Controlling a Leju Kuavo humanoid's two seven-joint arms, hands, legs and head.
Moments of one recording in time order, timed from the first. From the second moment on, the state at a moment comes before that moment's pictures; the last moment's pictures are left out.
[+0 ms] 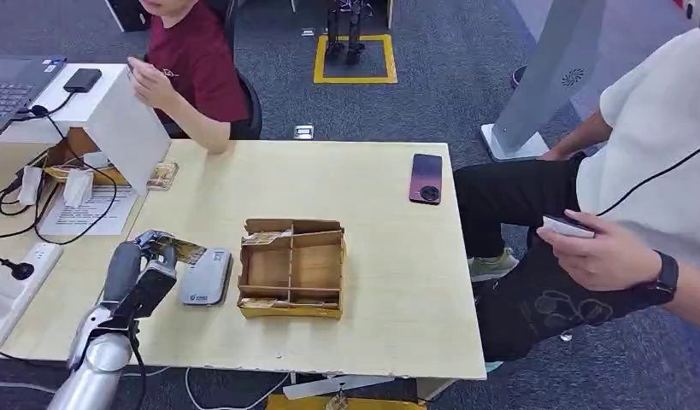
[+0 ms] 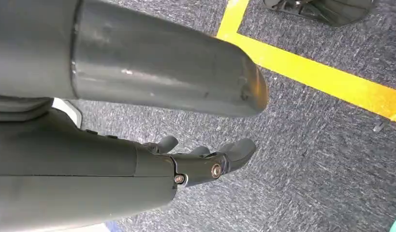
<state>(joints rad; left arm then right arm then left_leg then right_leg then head) -0.19 0.20 -0.09 -1.26 -0.49 0.21 -0.39 0.00 -0.01 -0.22 -0.18 0.69 -0.22 -0.23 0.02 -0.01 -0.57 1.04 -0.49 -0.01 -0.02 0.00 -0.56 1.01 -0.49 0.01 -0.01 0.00</state>
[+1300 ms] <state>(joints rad) -0.32 0.17 -0.09 -0.97 -0.67 0.23 -0.21 0.00 -0.01 -0.28 -0.18 0.73 -0.23 -0.23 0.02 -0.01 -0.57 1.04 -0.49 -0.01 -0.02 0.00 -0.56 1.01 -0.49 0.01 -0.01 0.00</state>
